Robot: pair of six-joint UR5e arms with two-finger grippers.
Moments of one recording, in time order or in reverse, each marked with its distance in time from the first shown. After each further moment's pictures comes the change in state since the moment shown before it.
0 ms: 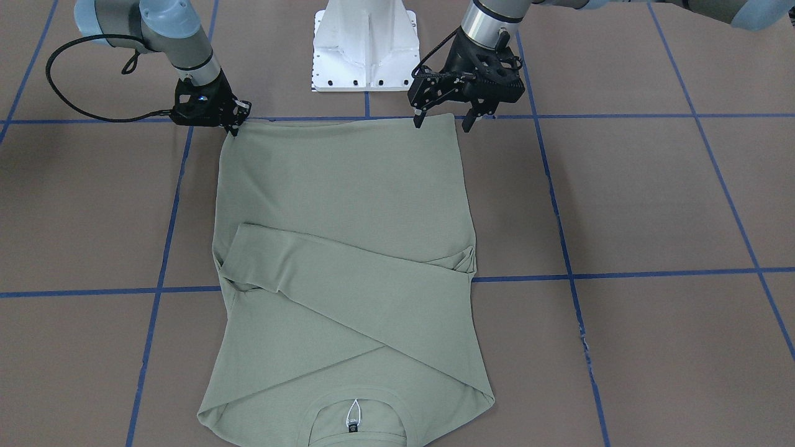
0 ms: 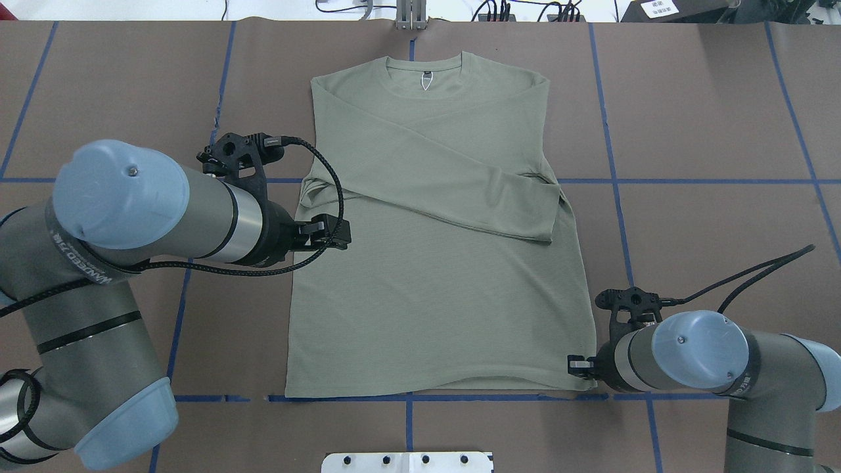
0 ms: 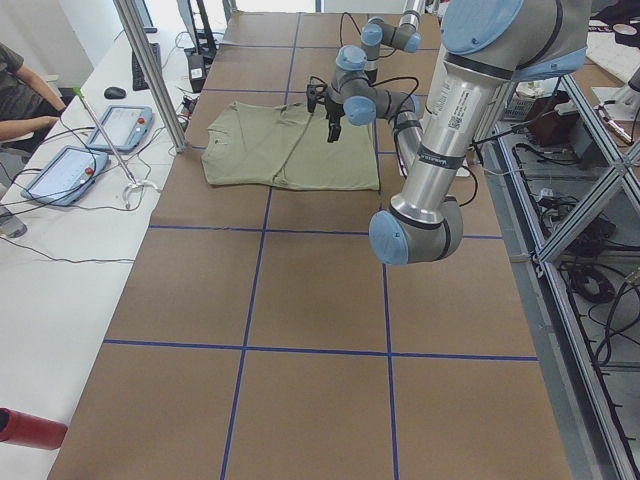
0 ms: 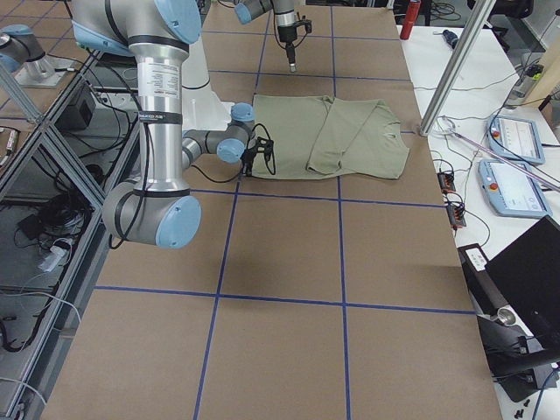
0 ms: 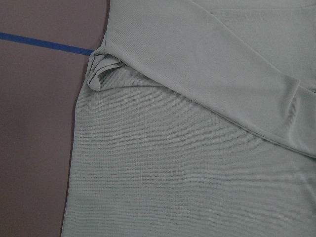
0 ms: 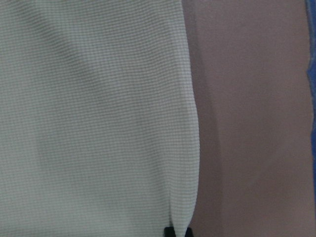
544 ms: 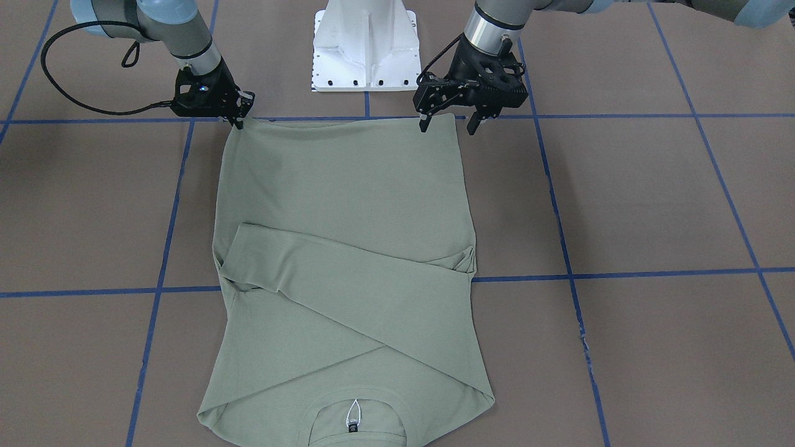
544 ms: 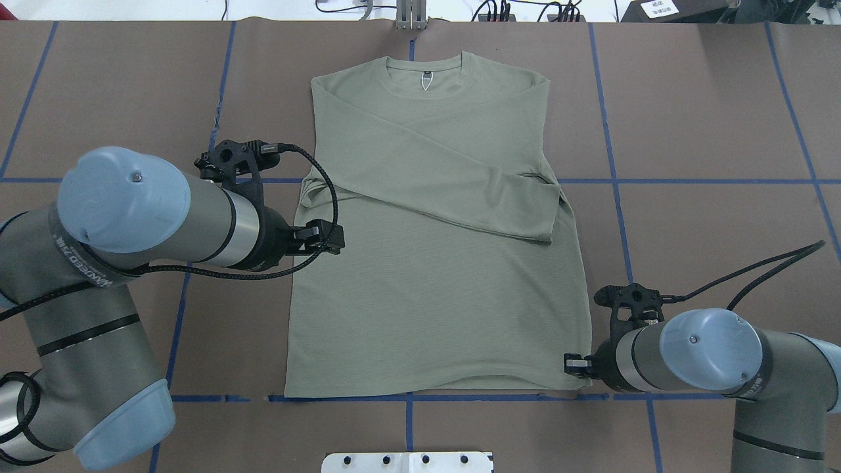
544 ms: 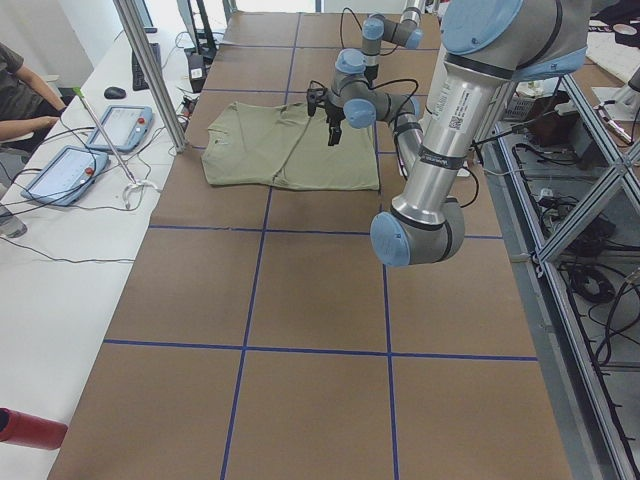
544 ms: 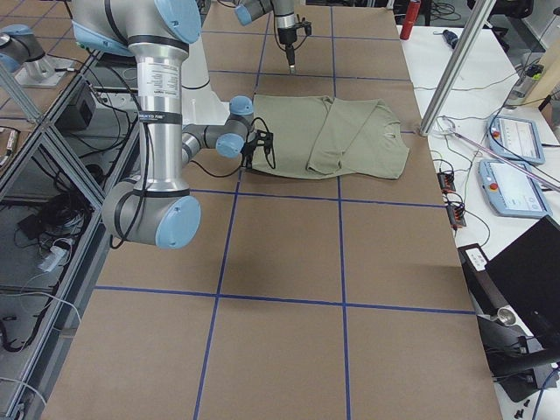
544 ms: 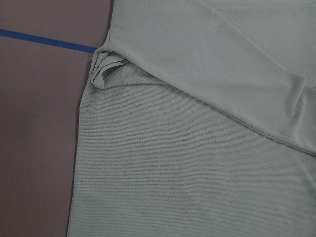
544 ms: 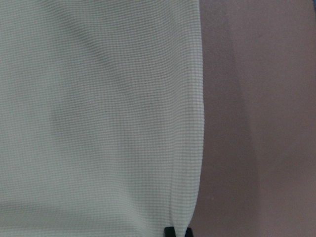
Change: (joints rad) left arm 0.016 0.040 0.007 0.000 0.000 -0.014; right arm 0.004 -0.001 0.052 0.000 0.000 0.000
